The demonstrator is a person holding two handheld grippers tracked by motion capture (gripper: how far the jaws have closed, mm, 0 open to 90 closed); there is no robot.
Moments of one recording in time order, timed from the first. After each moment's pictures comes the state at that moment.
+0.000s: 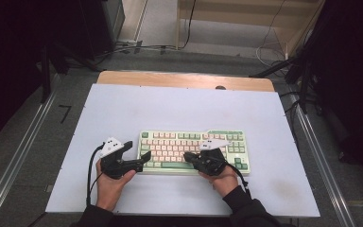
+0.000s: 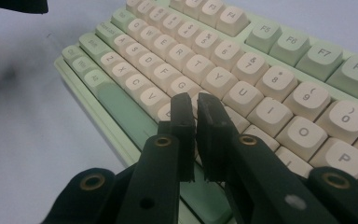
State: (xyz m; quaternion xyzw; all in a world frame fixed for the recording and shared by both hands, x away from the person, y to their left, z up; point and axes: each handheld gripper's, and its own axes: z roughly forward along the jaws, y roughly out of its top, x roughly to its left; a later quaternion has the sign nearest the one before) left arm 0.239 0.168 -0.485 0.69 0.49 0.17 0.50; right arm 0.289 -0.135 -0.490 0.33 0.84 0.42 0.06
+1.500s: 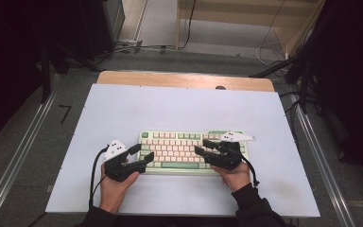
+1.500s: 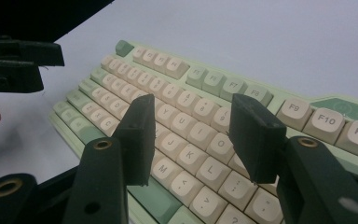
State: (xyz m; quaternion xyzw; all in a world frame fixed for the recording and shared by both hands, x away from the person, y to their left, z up) left arm 0.231 0.155 -0.484 0.70 0.46 0.17 0.51; right arm 0.299 -0.176 -0.469 0.39 0.78 0.48 0.07
